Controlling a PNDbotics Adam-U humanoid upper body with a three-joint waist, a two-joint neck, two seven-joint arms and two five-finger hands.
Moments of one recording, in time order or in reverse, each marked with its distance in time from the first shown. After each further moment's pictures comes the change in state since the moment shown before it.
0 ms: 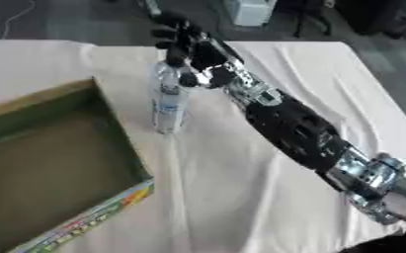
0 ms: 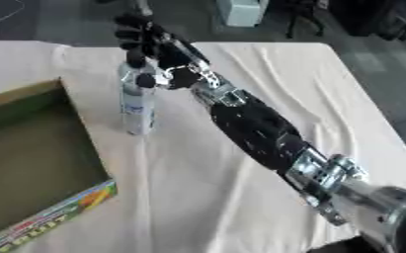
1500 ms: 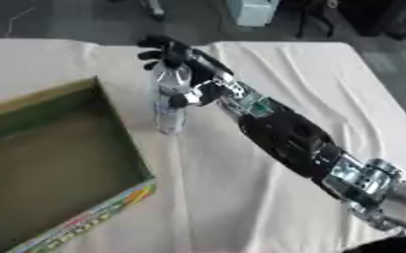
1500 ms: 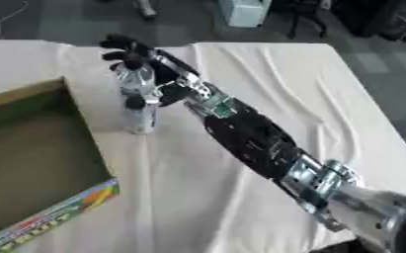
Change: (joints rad) left arm 0.000 0.000 0.000 0.000 0.001 0.000 -0.004; right arm 0.003 0.053 0.040 0.026 0.112 0.000 0.000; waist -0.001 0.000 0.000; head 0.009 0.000
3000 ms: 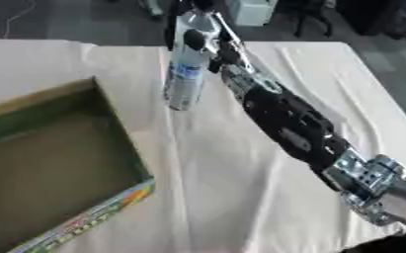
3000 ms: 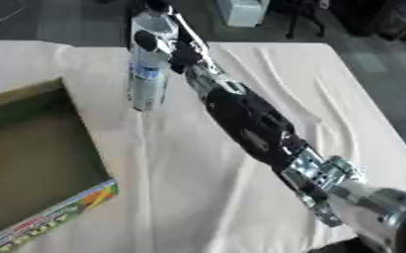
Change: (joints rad) left arm 0.001 0.000 -0.001 0.000 0.000 0.001 -0.001; right arm -0.024 -0.036 -0.100 -0.174 -0.456 0.116 0.116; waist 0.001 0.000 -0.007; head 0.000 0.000
